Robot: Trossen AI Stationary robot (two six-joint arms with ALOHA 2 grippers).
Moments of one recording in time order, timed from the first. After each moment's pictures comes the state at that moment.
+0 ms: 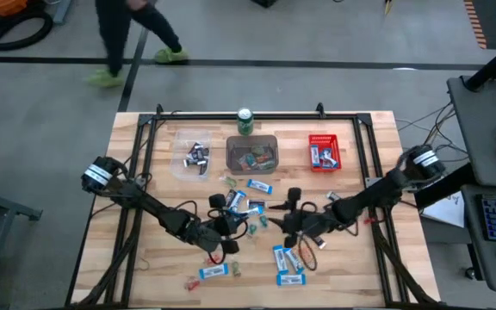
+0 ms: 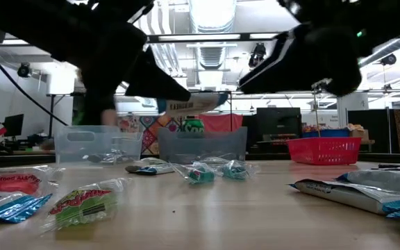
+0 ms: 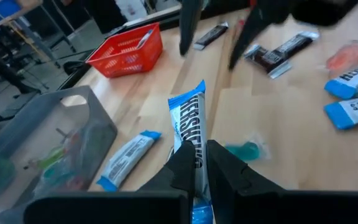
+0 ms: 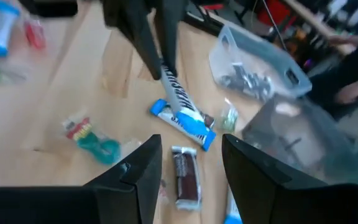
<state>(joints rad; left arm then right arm) -0.49 1.76 0.80 0.41 -0.84 -0.08 0.43 1.64 0.69 0.47 0.64 -0.21</state>
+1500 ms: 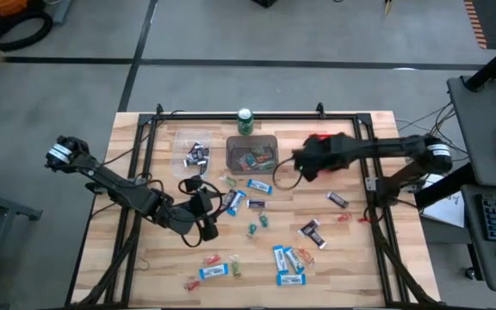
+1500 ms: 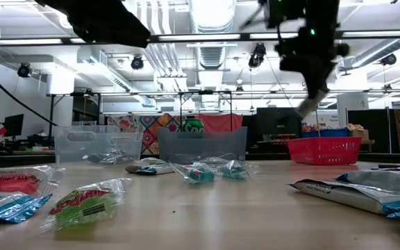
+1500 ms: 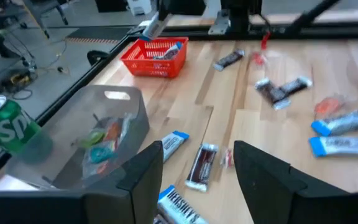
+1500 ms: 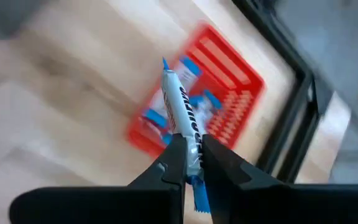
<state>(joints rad) -0.49 1.30 0.79 -0.07 -0.80 -0.31 -0.13 1.48 1.20 -1.30 0.50 0.78</state>
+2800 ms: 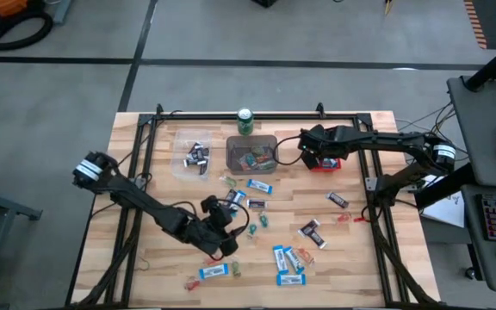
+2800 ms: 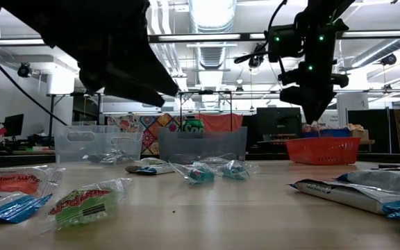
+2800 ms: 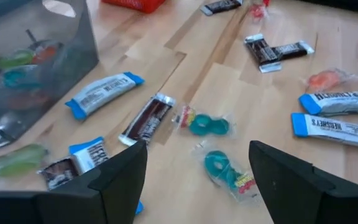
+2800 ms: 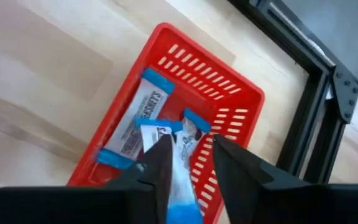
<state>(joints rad) -0.51 1.68 0.89 0.01 -0.74 -0.68 -0.37 1.44 0.98 -0.97 0.50 0.58</state>
